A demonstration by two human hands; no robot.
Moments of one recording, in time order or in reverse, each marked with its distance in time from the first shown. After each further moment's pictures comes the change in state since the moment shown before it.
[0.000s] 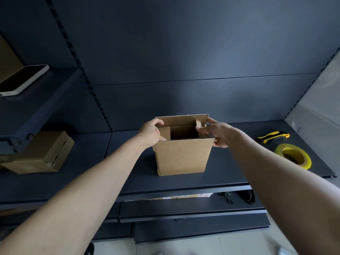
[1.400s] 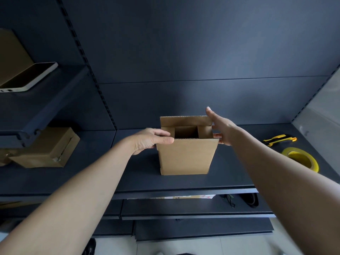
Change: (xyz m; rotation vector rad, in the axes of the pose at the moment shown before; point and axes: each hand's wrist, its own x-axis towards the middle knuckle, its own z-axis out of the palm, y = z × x) left_hand -0.011 -0.027 -0.020 -0.290 -0.416 -0.047; right_hand 0.001 -0.007 0.001 -0.007 0.089 -0.086
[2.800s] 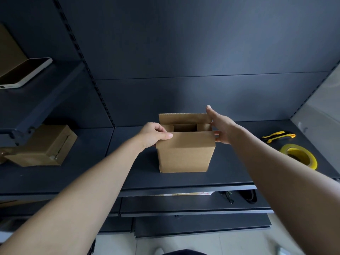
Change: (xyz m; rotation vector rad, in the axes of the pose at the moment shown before) left_hand 0.018 0.000 0.014 0.011 0.254 0.068; right_hand -0.009 -0.002 0.002 0.101 -0.023 0.022
